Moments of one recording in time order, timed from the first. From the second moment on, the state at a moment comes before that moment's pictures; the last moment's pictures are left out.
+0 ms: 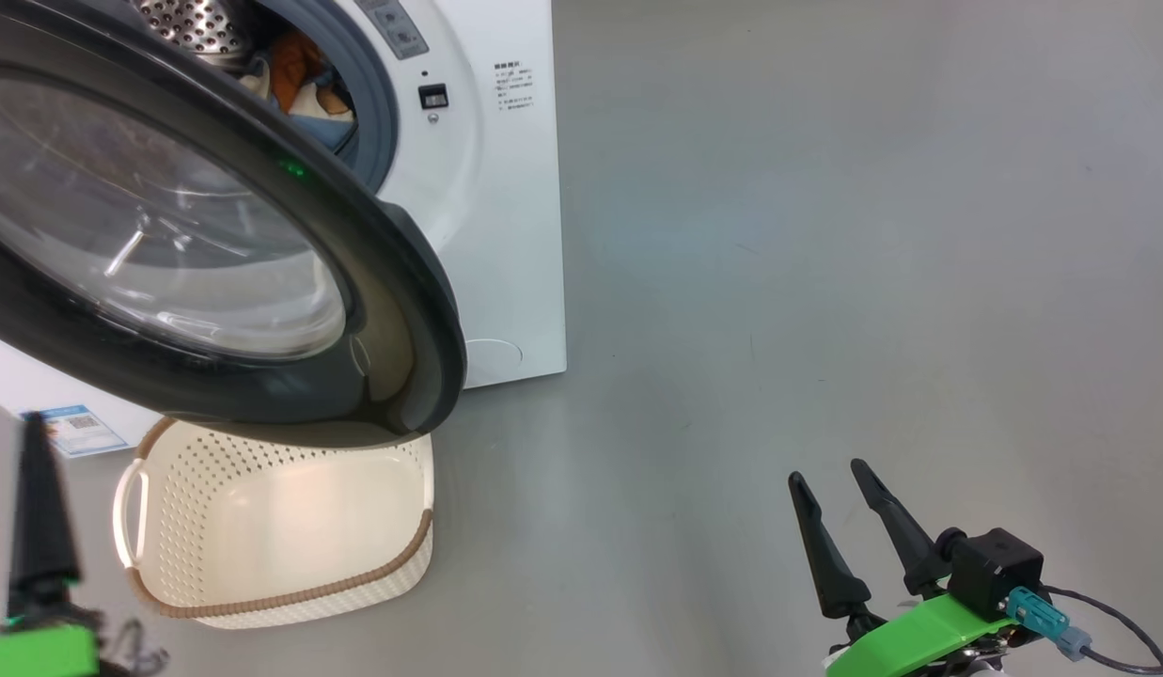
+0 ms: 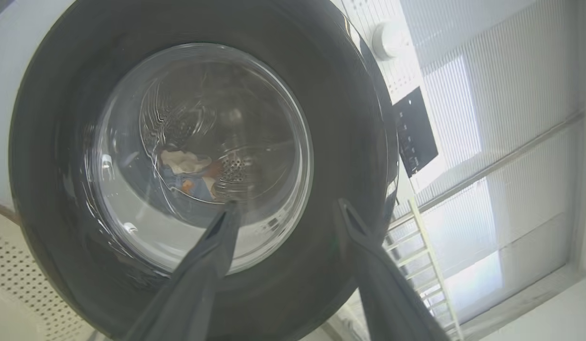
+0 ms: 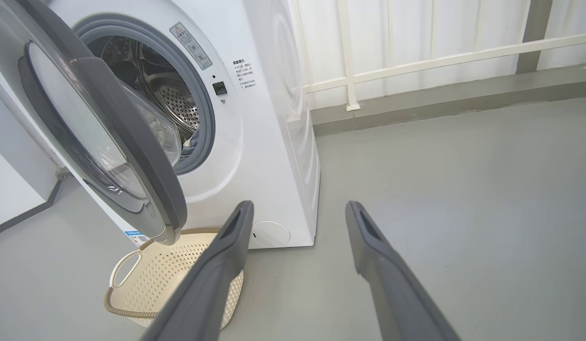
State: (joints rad) left arm 0.00 0.13 0.17 -0.18 -1.28 -0.12 -0.13; right arm -0.08 -0.05 0.12 0.22 0.28 0.13 -0.26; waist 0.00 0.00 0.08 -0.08
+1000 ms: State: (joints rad) left arm 0.20 0.09 0.14 0.01 -0.33 -0.13 -0.26; right arm -0.06 -0.05 0.12 0.21 0.24 0.13 -0.26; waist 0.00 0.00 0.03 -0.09
